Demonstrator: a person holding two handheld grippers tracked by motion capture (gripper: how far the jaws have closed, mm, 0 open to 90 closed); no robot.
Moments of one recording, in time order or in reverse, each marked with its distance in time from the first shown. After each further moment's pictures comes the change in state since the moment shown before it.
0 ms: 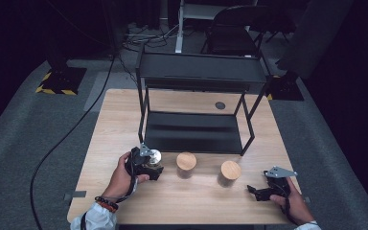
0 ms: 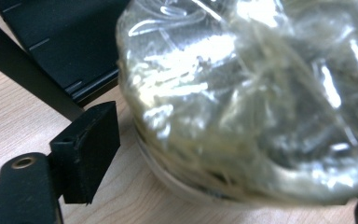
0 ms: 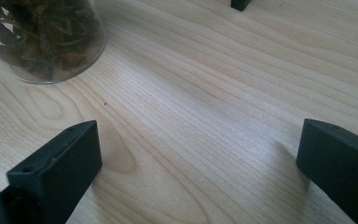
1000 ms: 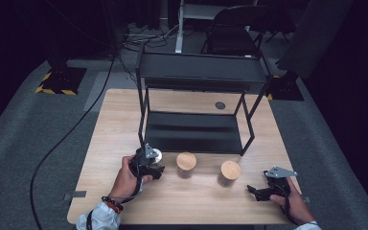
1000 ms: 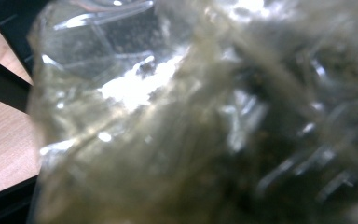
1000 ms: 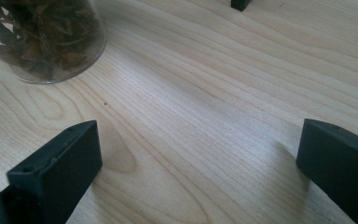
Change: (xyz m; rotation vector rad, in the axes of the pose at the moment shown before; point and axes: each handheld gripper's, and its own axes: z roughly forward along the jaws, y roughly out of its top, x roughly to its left) left arm -0.010 0.005 0.004 0.010 0.043 0.053; right arm 0.000 0.000 0.000 0.000 0.000 0.000
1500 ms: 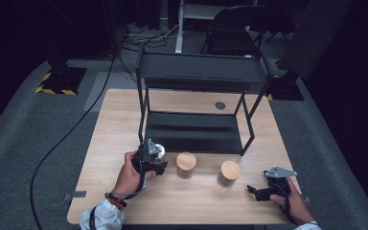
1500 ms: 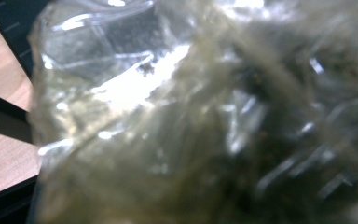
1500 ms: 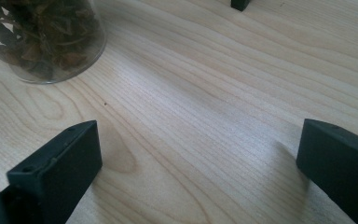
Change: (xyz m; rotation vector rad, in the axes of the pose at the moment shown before) left arm -0.002 0.020 -0.004 -0.028 0.034 -0.008; right arm 0.000 0.000 0.000 0.000 0.000 0.000
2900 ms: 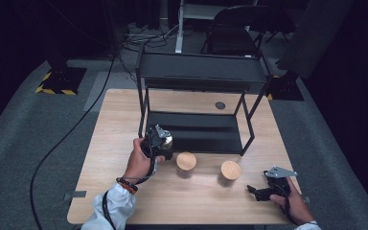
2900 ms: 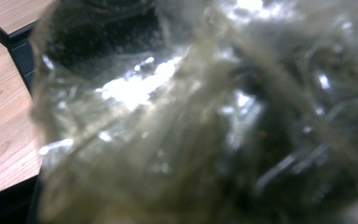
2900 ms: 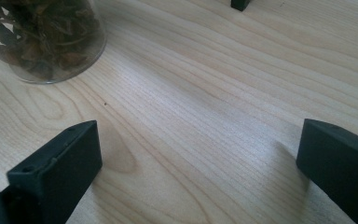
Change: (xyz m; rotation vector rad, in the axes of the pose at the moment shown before) left arm 0.007 0.048 0.018 0.021 0.036 -0.029; right arm 0.000 0.000 0.000 0.000 0.000 0.000
